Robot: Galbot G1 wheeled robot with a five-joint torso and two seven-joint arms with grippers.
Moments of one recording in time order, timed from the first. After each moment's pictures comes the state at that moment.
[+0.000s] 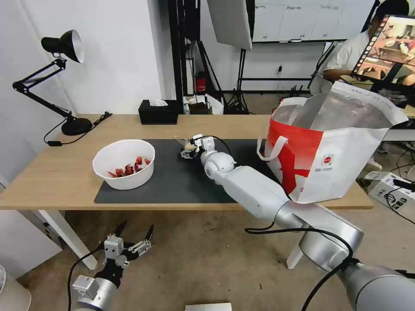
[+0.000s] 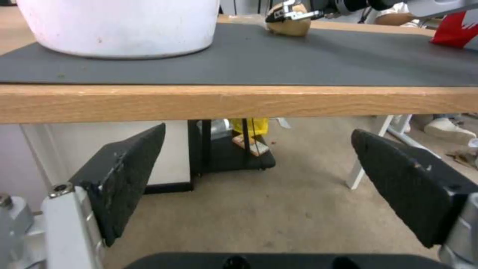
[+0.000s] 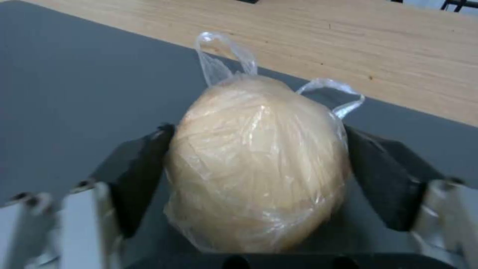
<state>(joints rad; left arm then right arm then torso) 1.75 -1.18 -0.58 -2.00 -0.40 -0.17 0.11 -0.13 1.46 -0.54 0.89 0.87 -0.27 0.23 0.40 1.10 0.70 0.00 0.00</state>
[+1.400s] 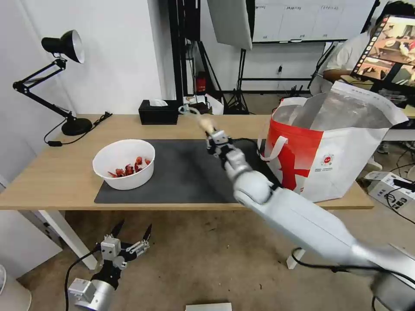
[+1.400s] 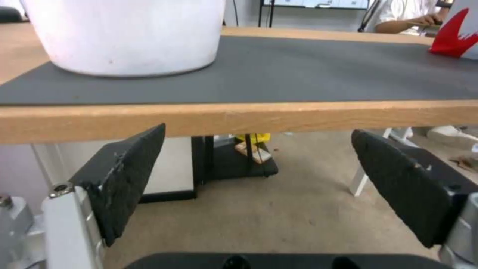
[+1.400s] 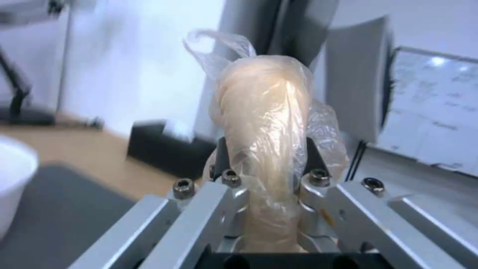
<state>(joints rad) 1.77 -1.17 -0.59 -2.03 -0.40 -0.19 0.10 -0.48 0.94 -0.36 1.82 0.49 -0.05 0.47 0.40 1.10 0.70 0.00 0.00</state>
